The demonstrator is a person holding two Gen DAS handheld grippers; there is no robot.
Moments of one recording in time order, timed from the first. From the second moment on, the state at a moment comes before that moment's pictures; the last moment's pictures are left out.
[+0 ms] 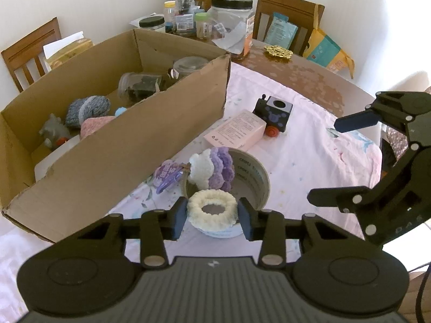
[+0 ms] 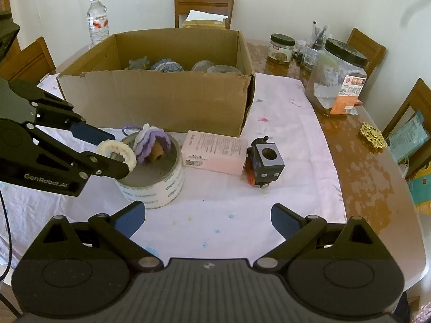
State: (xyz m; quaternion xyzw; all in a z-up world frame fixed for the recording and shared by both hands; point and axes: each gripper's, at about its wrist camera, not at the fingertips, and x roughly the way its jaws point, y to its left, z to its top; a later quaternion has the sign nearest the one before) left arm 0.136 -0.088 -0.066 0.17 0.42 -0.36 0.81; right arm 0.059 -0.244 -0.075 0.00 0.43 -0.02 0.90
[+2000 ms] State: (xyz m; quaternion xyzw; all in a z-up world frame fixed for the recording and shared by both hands) left arm 0.145 -0.089 -0.041 0.16 0.41 -0.35 0.82; right arm 0.125 -0.295 -0.087 -0.11 0.44 0.01 0.89
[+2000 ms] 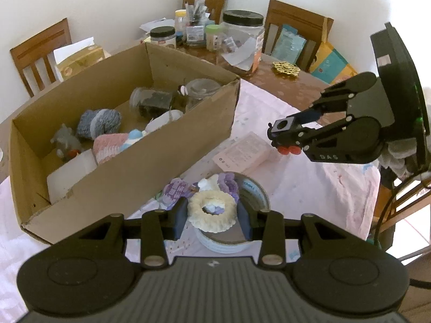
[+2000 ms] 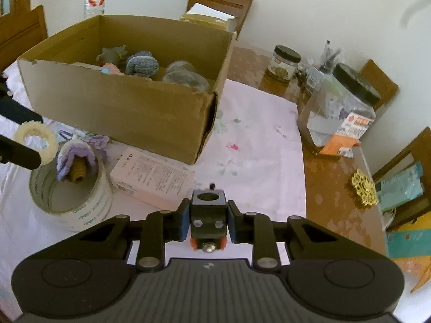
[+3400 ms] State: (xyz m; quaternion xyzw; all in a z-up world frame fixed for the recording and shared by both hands) left arm 0.200 -0.057 0.038 0.18 0.31 -0.34 0.87; right arm 0.163 -0.225 0.028 -0.23 0.34 0.10 0.91
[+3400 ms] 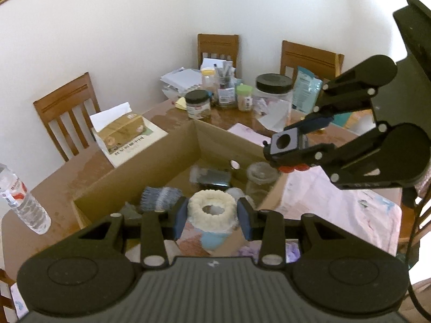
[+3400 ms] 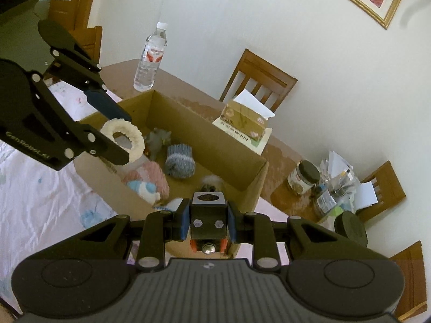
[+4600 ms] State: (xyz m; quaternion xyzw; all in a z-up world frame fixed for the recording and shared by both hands) left arm 0.283 -0.071 0.002 0.17 0.36 -0.32 0.86; right arm 0.211 -0.236 0.014 -0.18 0.36 0.08 0.91
